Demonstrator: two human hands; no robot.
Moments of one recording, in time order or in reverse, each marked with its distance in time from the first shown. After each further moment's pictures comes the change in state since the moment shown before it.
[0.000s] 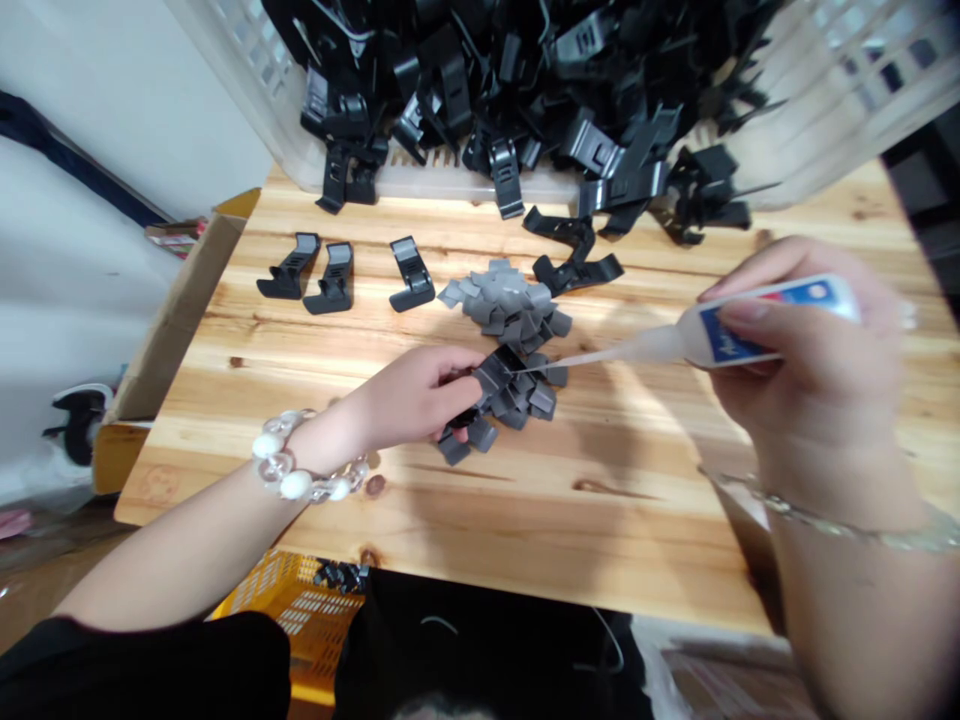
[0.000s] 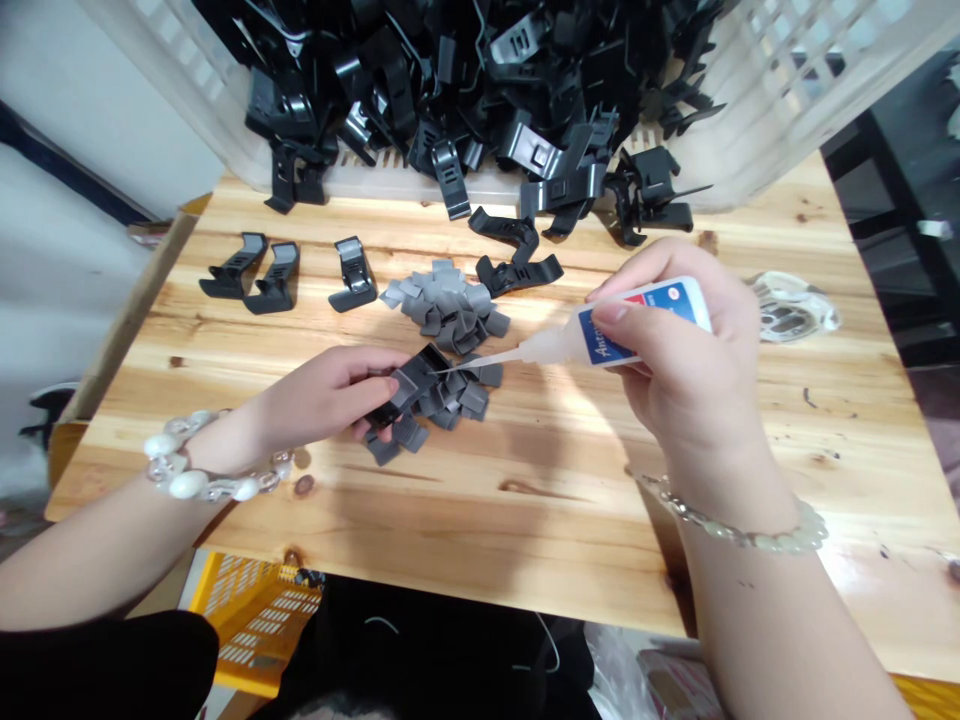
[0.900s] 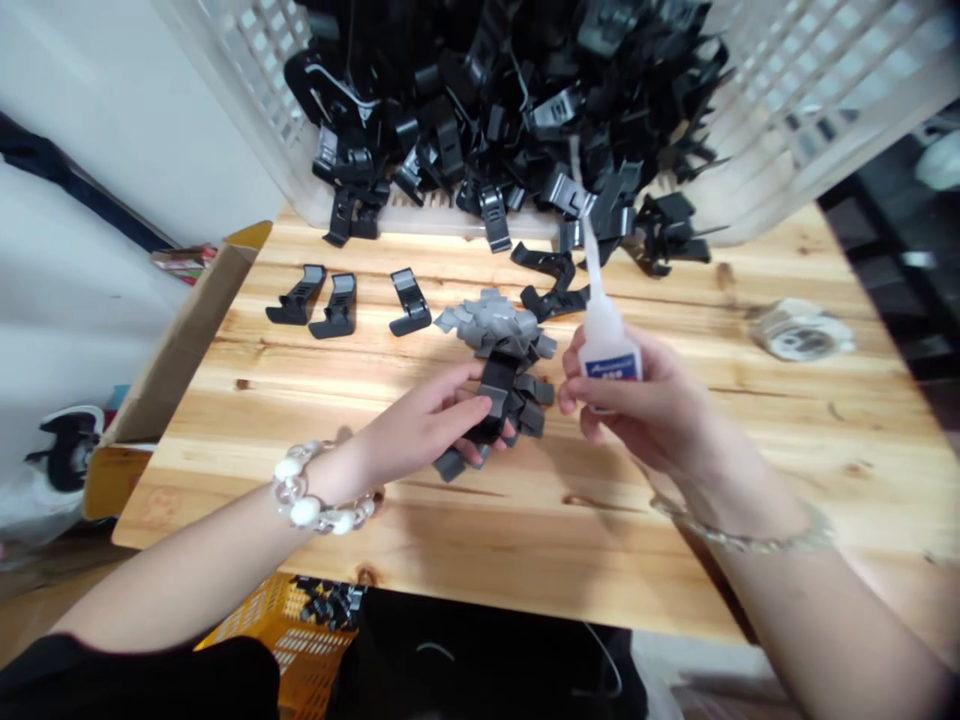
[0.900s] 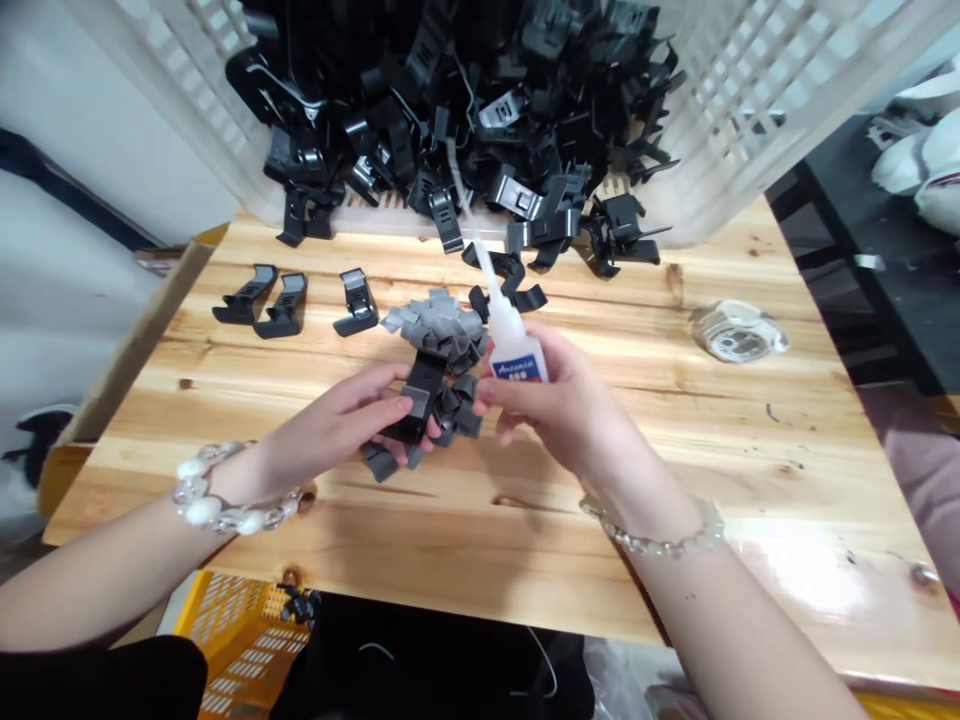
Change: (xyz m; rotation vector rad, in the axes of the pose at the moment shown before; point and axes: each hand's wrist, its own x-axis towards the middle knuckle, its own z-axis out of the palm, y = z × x) left_hand -0.003 -0.004 0.016 -0.413 -0.024 0.040; right_hand -0.022 -0.003 0.028 0.272 -0.377 0.568
